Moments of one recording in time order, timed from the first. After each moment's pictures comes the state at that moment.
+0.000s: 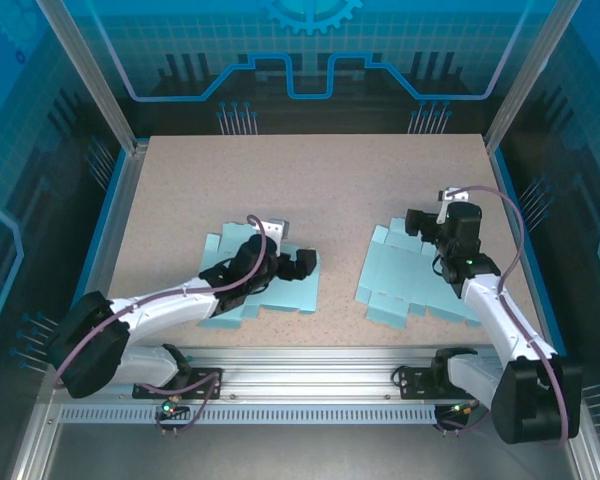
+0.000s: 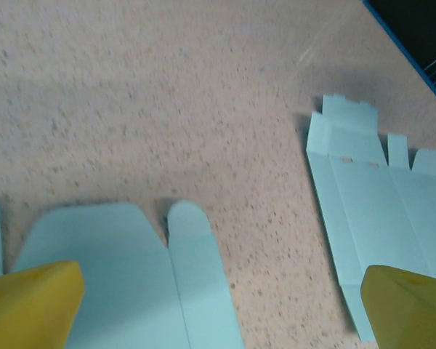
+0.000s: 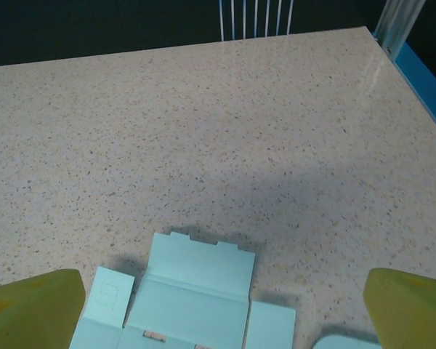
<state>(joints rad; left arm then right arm) -0.77 1.31 0.63 0.14 -0.16 -0.56 0.04 1.04 0.67 -0.15 0.13 0.14</state>
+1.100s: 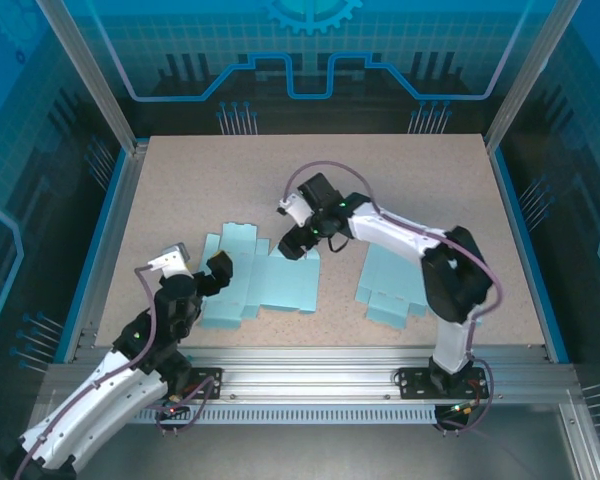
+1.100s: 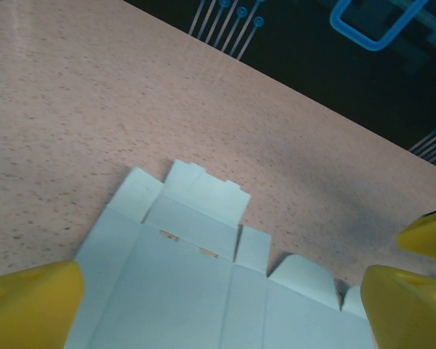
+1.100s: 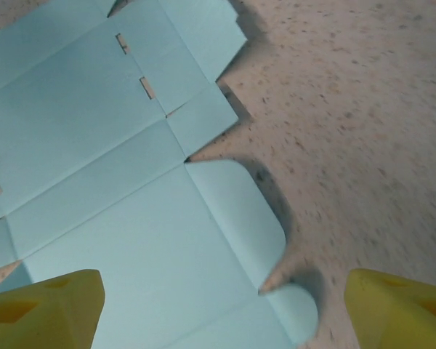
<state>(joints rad) -0.56 0.39 0.34 -0.36 -0.53 -0.70 0.69 1.92 1.48 -0.59 -0.24 -0.16</state>
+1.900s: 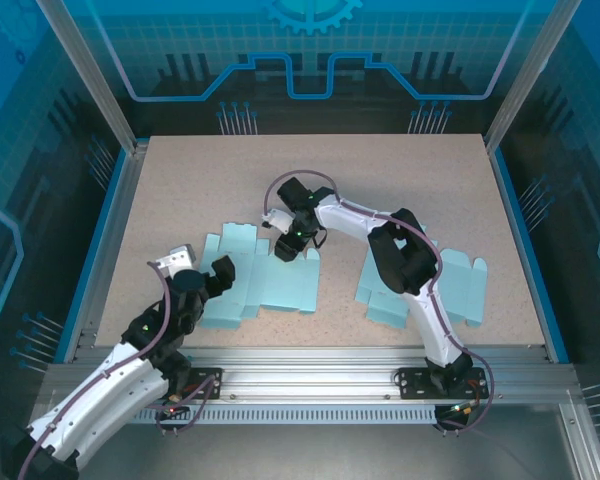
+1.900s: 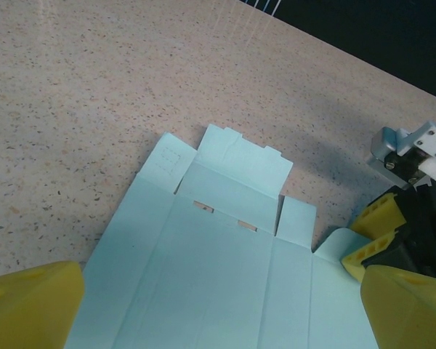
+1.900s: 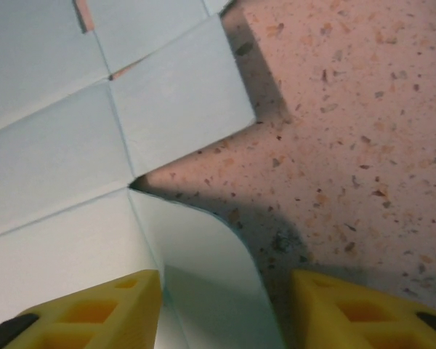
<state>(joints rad) -0.52 0.50 0.32 -0.34 -0.49 -0.69 0.69 2.29 1.79 -0.76 -0.29 -0.33</state>
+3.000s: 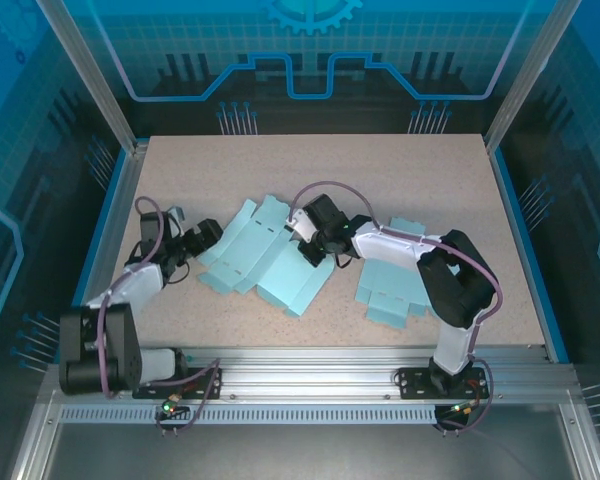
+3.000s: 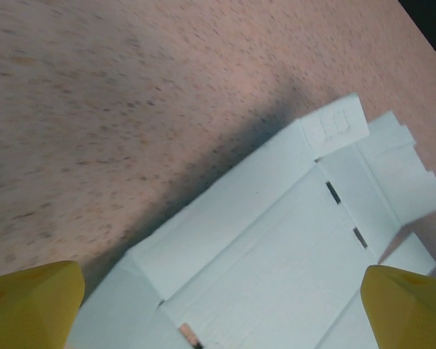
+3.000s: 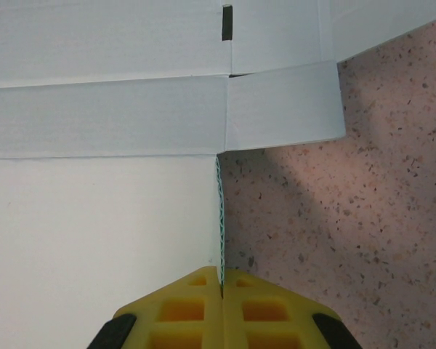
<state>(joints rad) 0.15 1.33 0.60 -0.03 0.39 -0.53 0.70 1.83 1.20 -0.33 -0.07 -0.21</state>
